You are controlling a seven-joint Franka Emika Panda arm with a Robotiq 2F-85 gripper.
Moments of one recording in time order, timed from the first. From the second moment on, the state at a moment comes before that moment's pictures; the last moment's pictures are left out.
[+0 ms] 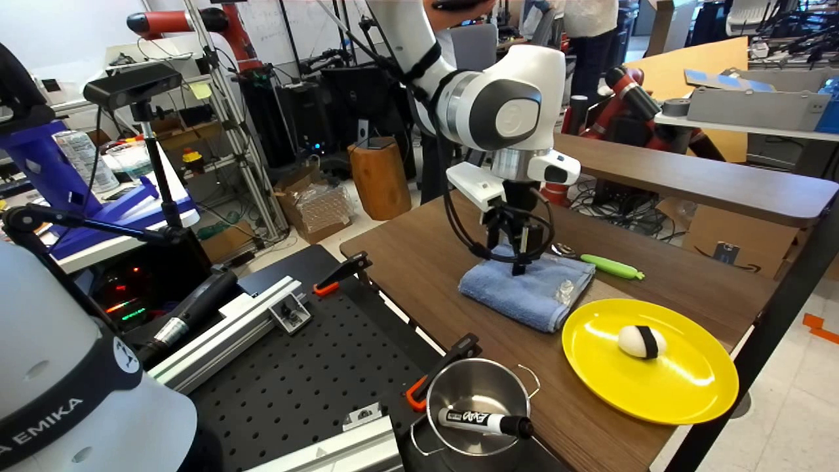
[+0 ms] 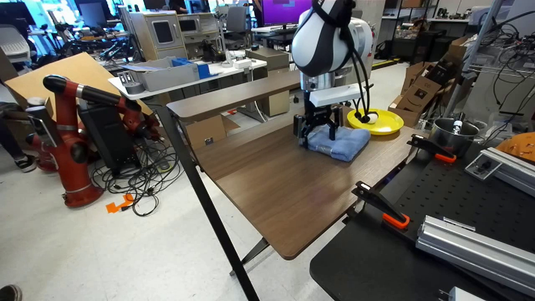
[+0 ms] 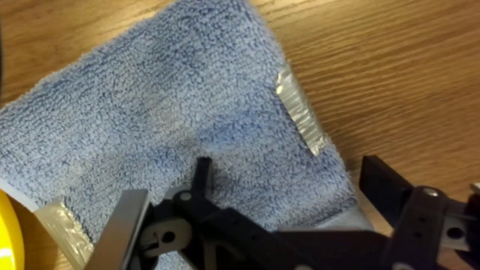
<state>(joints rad) 0.08 0.73 -0.07 -1.93 0.10 2.51 0.24</state>
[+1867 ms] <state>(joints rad) 0.34 0.95 -0.03 -1.48 -0.17 2.22 0.21</state>
